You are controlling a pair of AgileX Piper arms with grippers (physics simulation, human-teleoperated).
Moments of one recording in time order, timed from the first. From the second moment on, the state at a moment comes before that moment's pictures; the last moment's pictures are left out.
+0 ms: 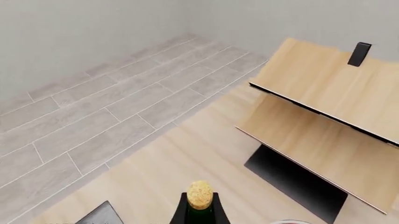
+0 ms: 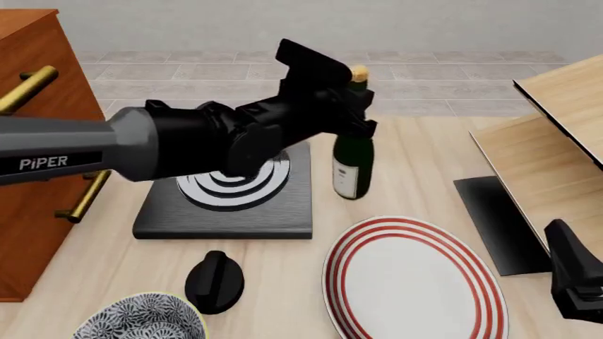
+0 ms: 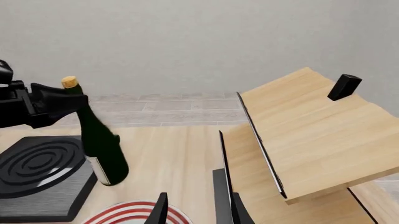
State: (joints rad) left arm -0.77 1.76 -1.22 -0.30 0.04; right arm 0.00 0.01 0.00 0.01 0.03
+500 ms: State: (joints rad) left arm -0.78 1.58 -1.08 -0.33 0.03; right arm 0.00 0.01 -0.02 0.03 0.03
